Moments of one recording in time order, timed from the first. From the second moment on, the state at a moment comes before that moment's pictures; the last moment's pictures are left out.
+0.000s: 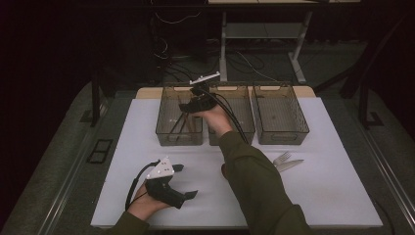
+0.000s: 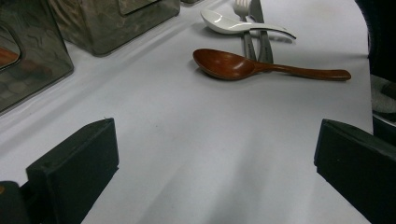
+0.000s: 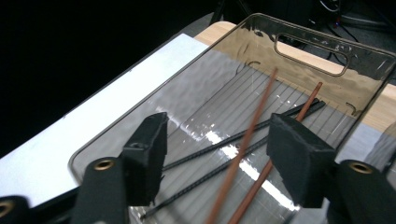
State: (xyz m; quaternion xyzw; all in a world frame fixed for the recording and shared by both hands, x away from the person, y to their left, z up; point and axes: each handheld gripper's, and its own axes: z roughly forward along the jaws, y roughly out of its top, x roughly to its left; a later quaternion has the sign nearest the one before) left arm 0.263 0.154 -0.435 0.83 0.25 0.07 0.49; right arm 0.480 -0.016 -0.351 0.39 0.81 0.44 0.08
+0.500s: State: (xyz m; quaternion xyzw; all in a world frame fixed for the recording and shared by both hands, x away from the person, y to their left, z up) left arm 0.263 0.153 -0.436 0.83 0.25 0.08 0.48; right arm 0.449 -0.069 -0.345 0.35 0.81 0.46 0.08
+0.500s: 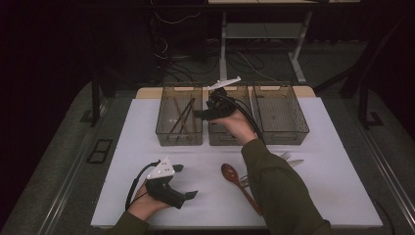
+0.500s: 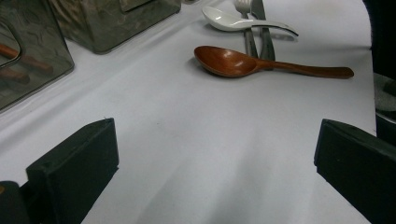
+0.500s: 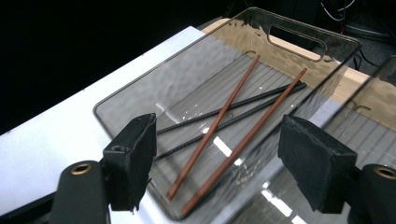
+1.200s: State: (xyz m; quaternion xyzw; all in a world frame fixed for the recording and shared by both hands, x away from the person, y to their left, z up) left arm 0.264 0.155 -0.437 0.84 0.26 0.08 0.48; right arm 0.391 -0.132 -0.350 0.32 0.81 0.48 0.08
